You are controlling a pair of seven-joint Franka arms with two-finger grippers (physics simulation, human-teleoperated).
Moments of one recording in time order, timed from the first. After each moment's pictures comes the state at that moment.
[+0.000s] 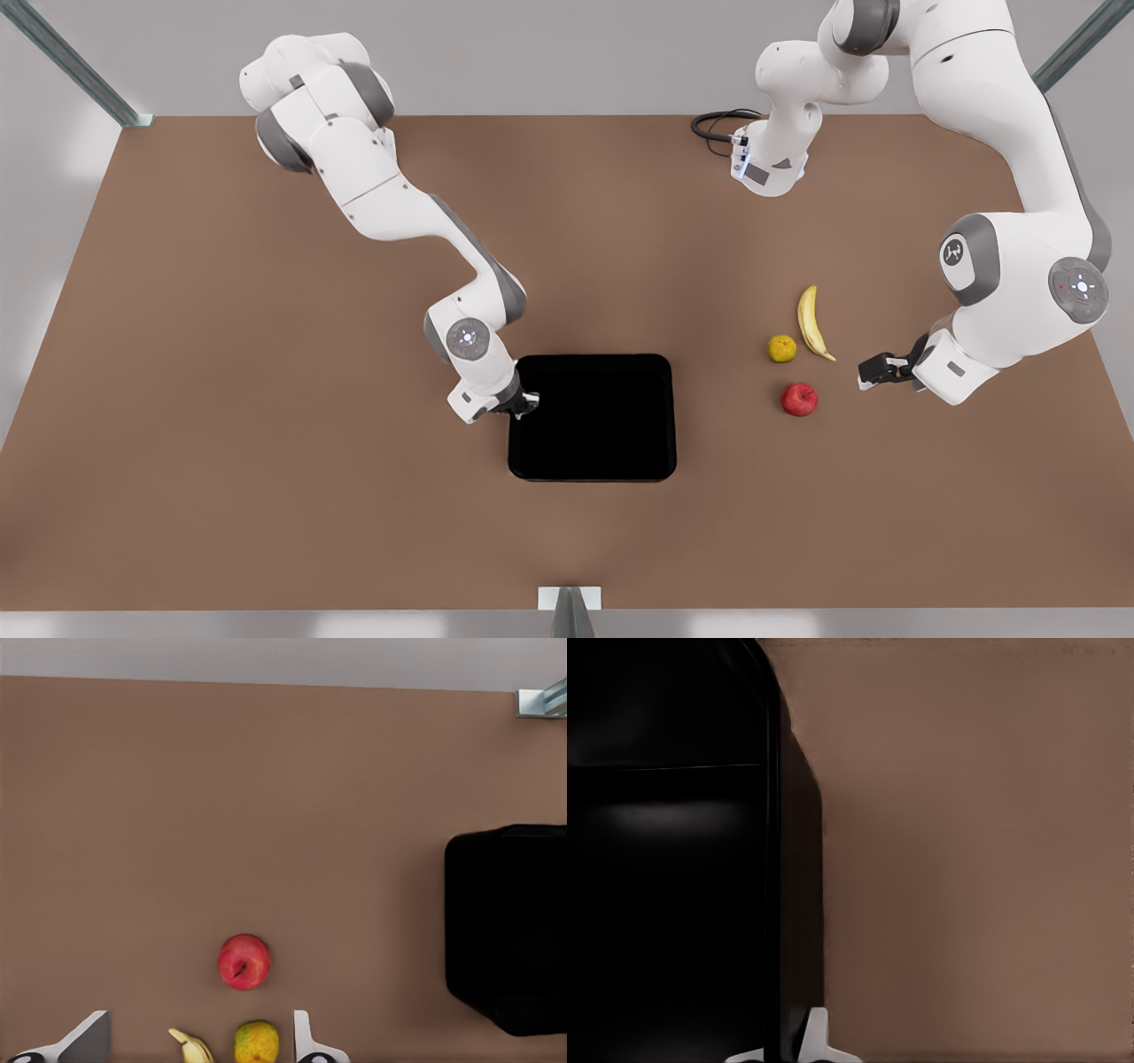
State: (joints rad) left arm -0.15 0.30 0.18 -1.51 -0.15 1.84 0.07; right arm 0.48 0.82 0.13 -1.46 -0.05 2.47 0.63
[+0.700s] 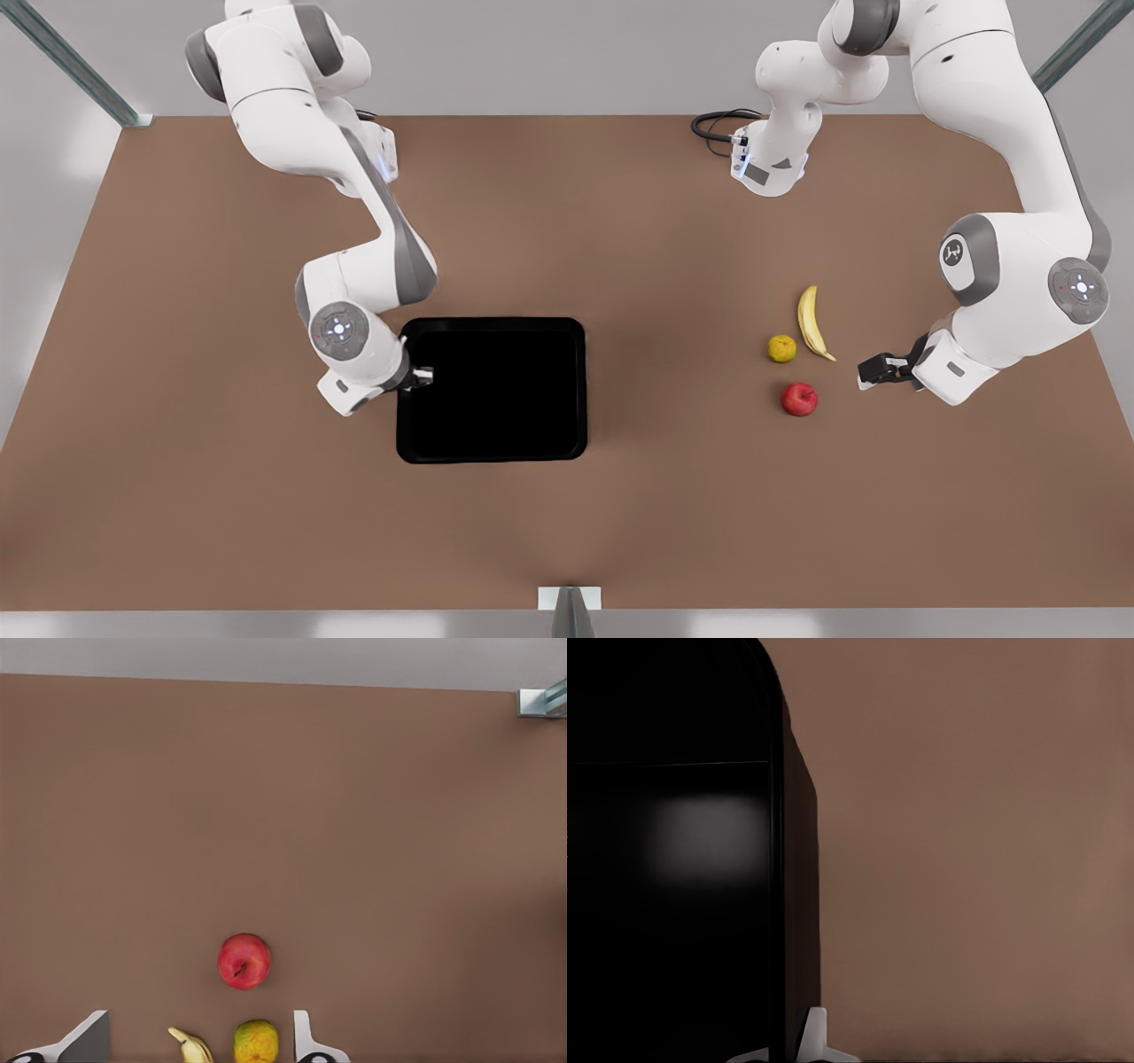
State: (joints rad) left arm -0.15 0.30 0.18 -1.51 -0.15 1.84 0.07; right arm 0.36 0.48 -0.03 -1.46 0.01 1.83 0.35
